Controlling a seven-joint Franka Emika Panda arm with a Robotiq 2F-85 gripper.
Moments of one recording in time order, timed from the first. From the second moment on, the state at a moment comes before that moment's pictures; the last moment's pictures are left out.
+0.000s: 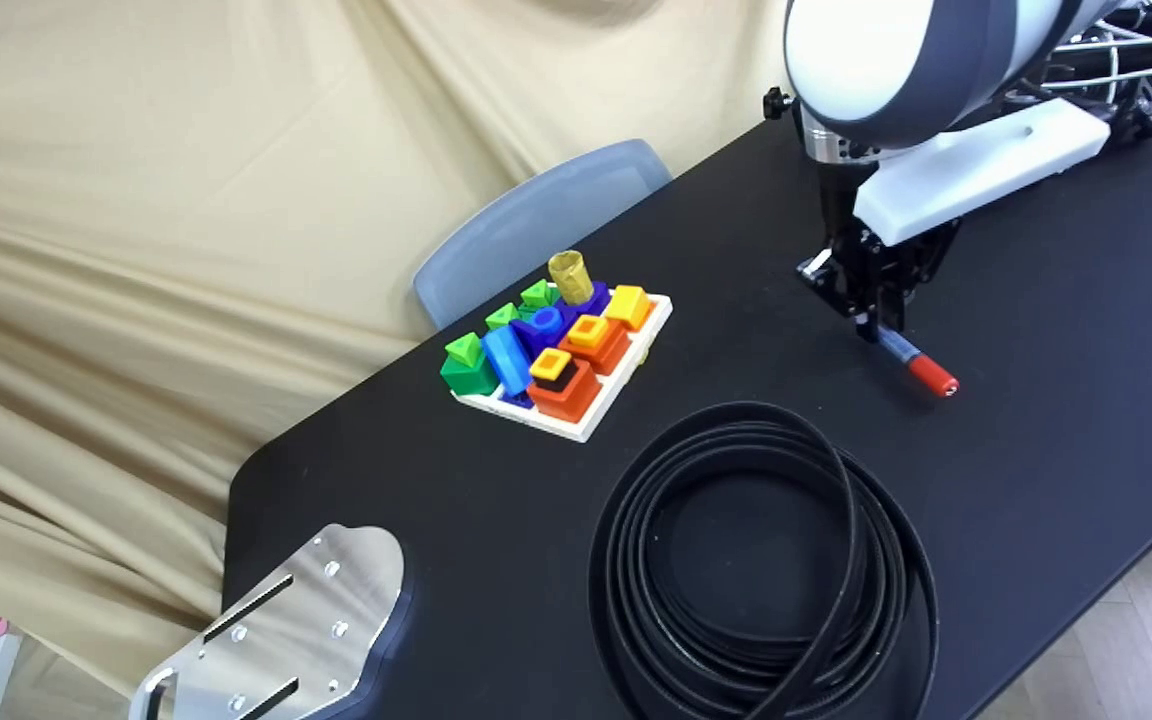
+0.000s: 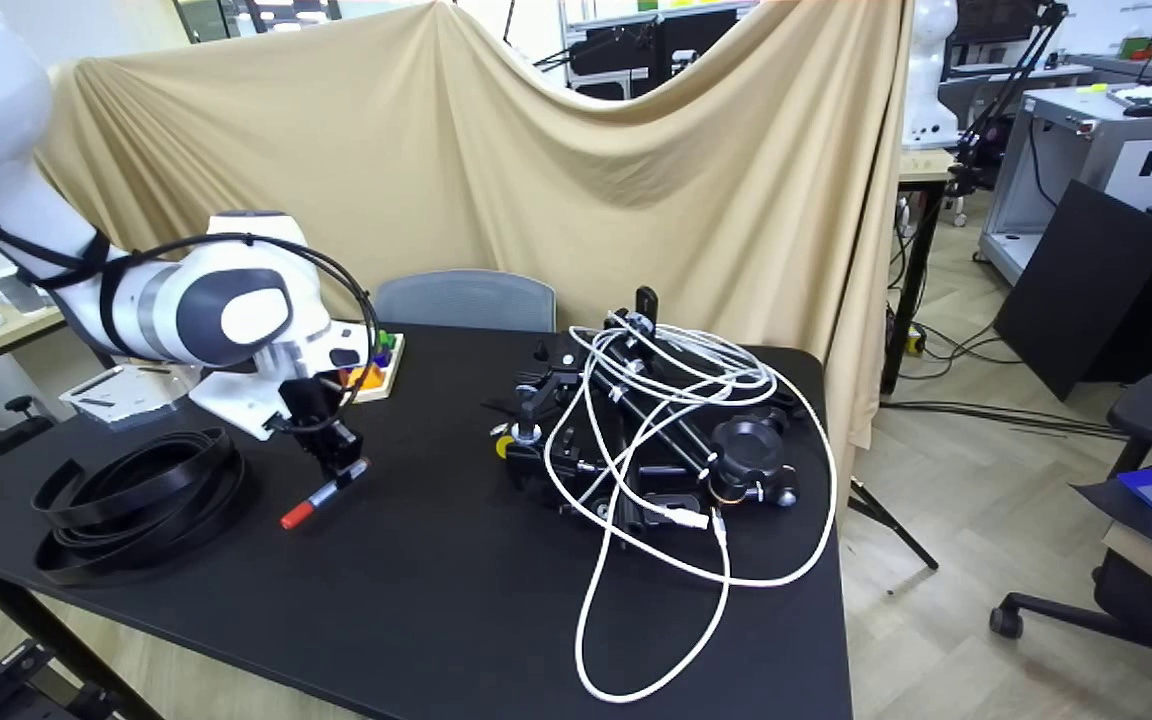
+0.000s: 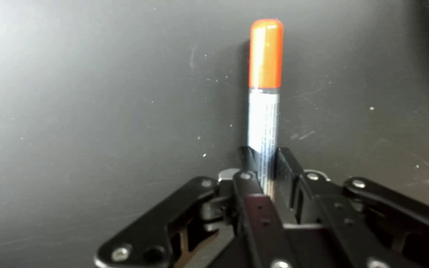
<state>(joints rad) 0.13 0.37 0.04 -2.37 0.11 2.69 0.27</state>
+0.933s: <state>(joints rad) 0.11 0.35 0.04 -2.38 0.23 2.65 0.31</state>
